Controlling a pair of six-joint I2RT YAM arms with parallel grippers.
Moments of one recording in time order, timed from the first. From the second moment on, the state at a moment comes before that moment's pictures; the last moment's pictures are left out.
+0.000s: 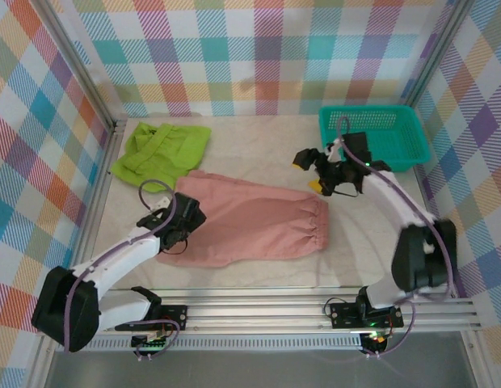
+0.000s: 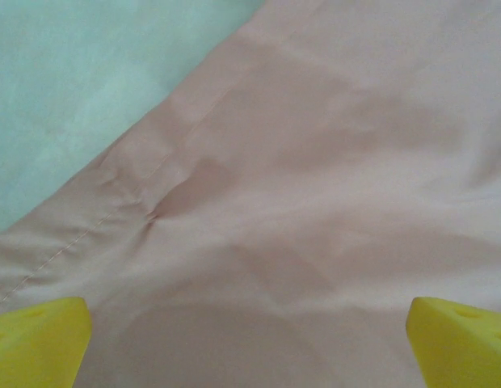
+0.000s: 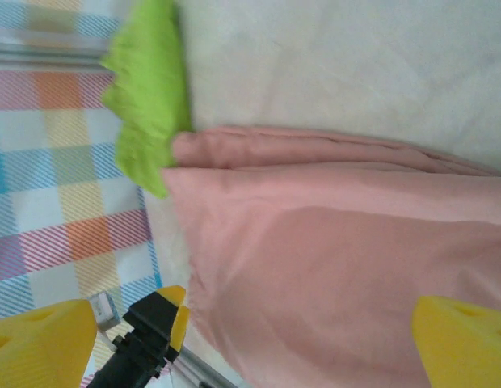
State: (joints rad) left arm -0.47 1.14 0.66 -0.56 -0.32 -1.09; right arm 0.17 1.44 1.14 -0.49 -0.65 0.80
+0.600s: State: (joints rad) left arm -0.47 1.09 0.73 -0.55 -0.24 -0.99; right arm -0.02 1.36 0.64 -0.49 -0.56 0.80
